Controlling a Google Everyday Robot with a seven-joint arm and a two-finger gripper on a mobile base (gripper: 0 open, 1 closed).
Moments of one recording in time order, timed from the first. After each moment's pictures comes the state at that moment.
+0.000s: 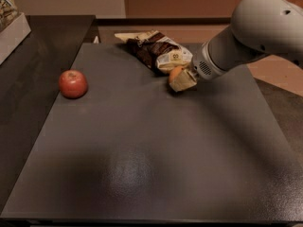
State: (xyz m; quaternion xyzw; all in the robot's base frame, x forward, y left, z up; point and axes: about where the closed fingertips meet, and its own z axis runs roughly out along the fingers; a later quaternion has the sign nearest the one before) arm 0.593 -0.098 0.863 -0.41 0.85 0.10 0.32
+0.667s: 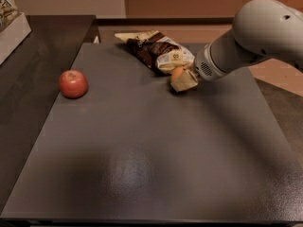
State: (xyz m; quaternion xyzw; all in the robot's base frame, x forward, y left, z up) arm 0.600 -0.110 0.855 -0.39 0.86 0.10 0.32
